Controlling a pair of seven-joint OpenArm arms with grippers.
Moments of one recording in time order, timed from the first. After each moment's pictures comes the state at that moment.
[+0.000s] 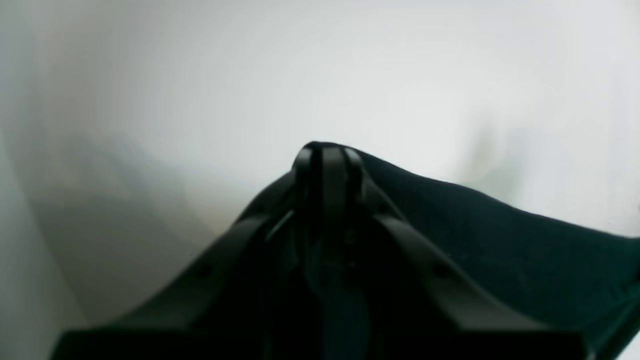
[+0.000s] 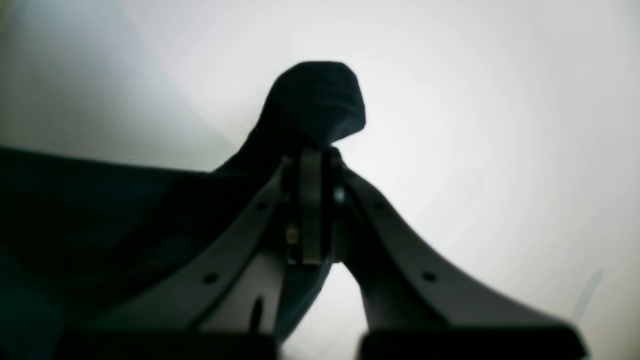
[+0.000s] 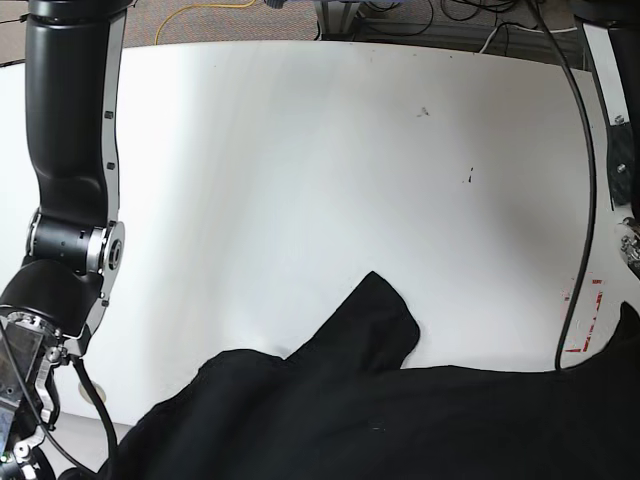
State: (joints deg) left arm -73.4 -28.9 -14.5 77.7 -38.4 -26.1 55.9; right arm 71.3 16.0 -0.4 85.7 -3.3 37.3 -48.2
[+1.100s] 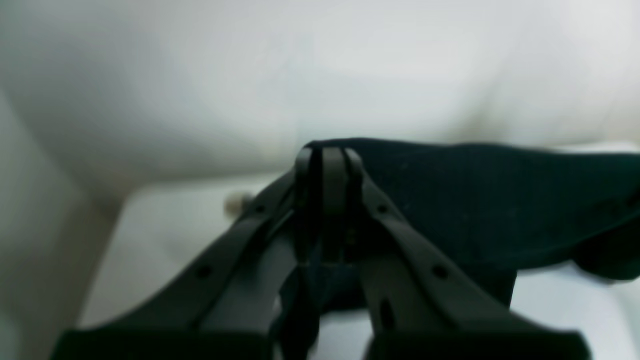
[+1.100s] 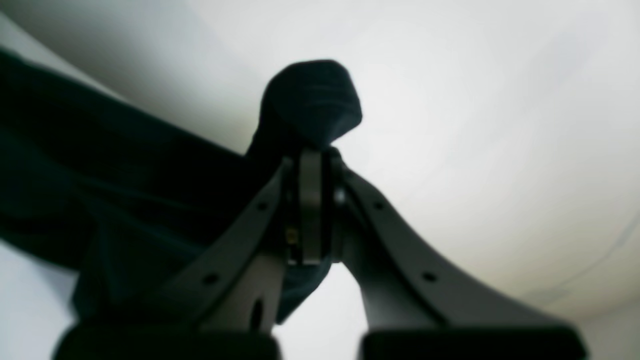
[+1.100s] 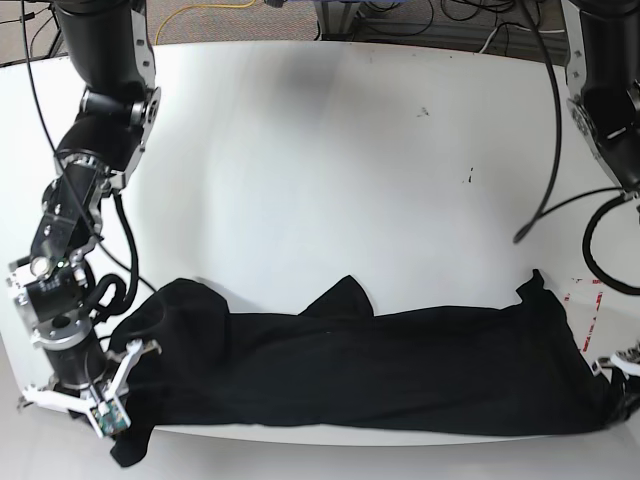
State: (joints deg) left arm -31.3 -29.3 -21.6 90.9 -41.9 -25.8 56.1; right arm 29.8 15.6 10.2 109.6 -4.1 38.1 -51.4
